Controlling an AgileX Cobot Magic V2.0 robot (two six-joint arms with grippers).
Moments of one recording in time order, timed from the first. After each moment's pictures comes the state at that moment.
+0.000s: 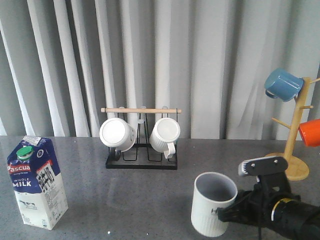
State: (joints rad) left arm 0.07 0.59 -0.79 -0.06 0.63 -0.08; right arm 0.25 1.56 -0.84 -0.22 -0.07 0.29
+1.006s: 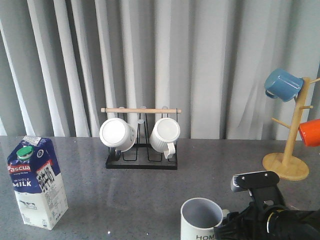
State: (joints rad) left arm 0.07 0.59 -0.79 -0.06 0.63 -0.08; right arm 0.30 1.52 -0.85 -0.16 0.19 0.29
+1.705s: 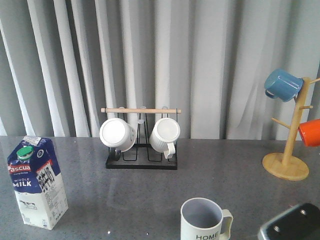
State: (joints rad) left arm 0.07 0.59 -0.79 -0.06 0.64 -0.08; right arm 0.53 1.02 -0.72 -0.18 0.72 0.21
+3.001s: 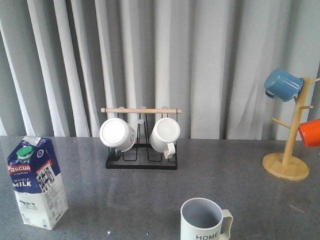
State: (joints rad) left arm 0.07 1.16 -1.70 -0.27 1.25 0.04; right arm 0.53 0.60 -0.40 -0.56 0.76 0.48
